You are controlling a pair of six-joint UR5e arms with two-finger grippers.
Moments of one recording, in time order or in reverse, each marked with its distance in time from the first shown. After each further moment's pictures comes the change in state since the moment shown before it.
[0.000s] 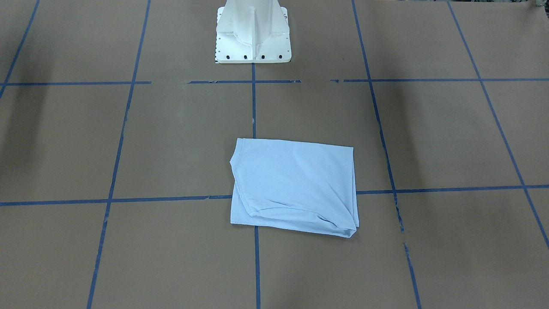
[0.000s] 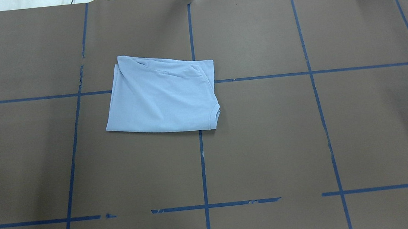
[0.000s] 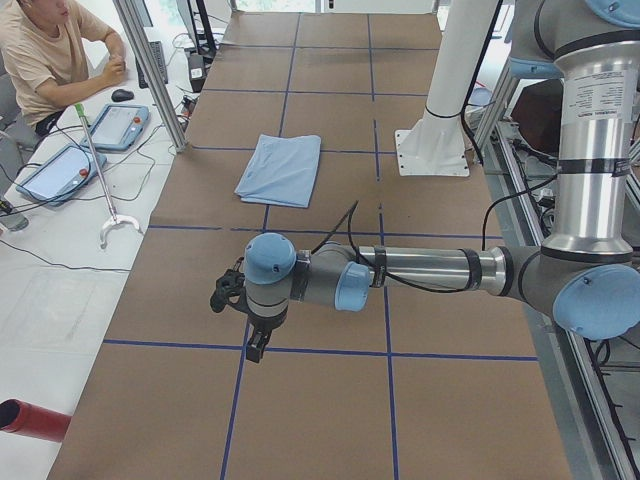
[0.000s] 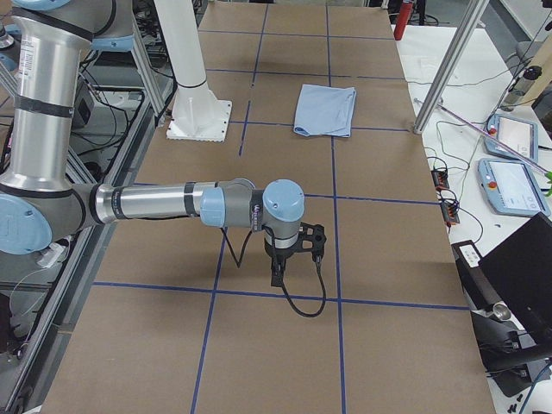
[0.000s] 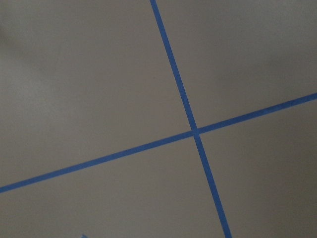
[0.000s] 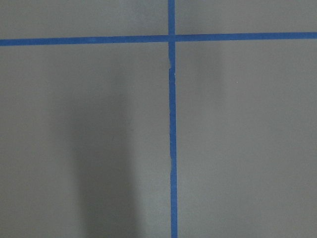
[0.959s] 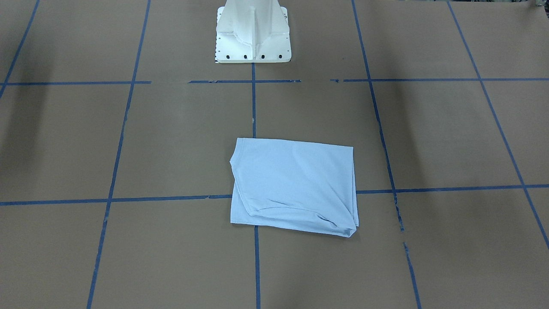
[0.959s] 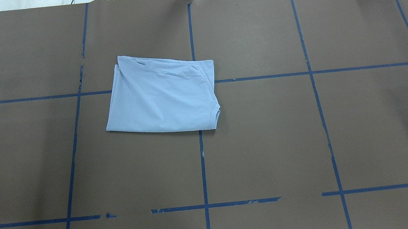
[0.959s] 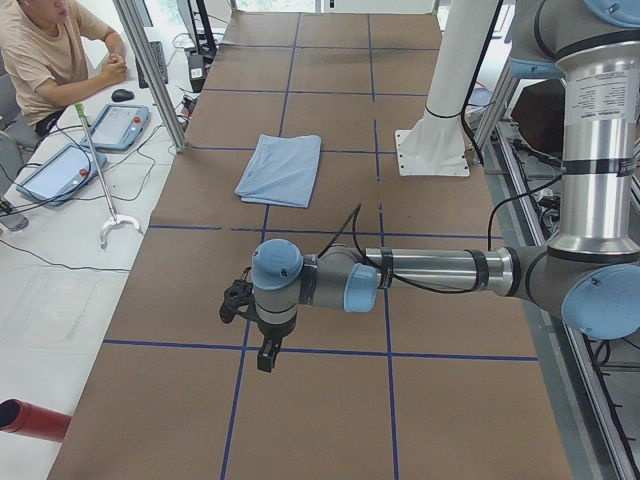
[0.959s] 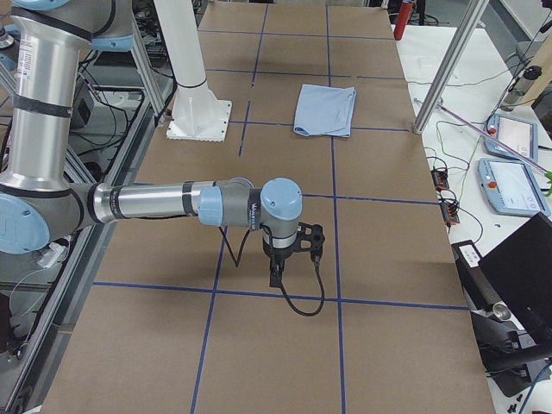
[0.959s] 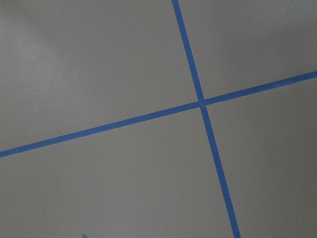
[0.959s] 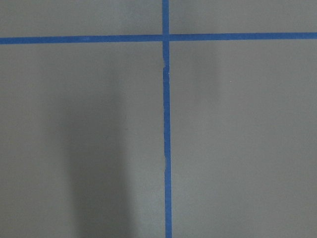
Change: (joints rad) left arm 0.006 0.019 -0.013 0.079 0.026 -0.003; right arm 0.000 -0.006 0.007 0.001 -0.018 0.005
